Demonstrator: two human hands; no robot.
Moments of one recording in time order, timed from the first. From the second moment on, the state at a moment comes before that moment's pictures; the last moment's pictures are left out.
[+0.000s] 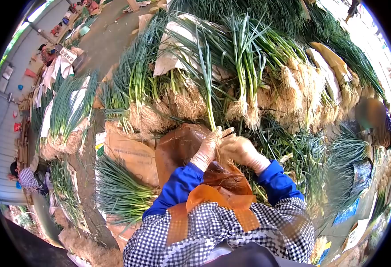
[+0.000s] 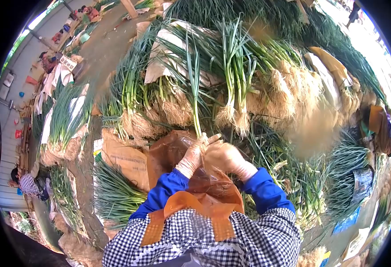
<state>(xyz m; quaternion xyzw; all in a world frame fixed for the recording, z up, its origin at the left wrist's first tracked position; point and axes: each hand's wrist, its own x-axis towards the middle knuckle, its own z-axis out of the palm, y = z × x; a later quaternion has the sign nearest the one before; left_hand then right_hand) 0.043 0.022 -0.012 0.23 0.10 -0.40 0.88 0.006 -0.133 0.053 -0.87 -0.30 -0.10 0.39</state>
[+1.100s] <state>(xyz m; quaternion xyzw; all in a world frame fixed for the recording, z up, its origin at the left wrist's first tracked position) 0.055 -0.024 -0.009 0.45 0.14 -0.24 0.85 0.087 -0.158 0.023 -0.91 0.11 -0.06 0.39</state>
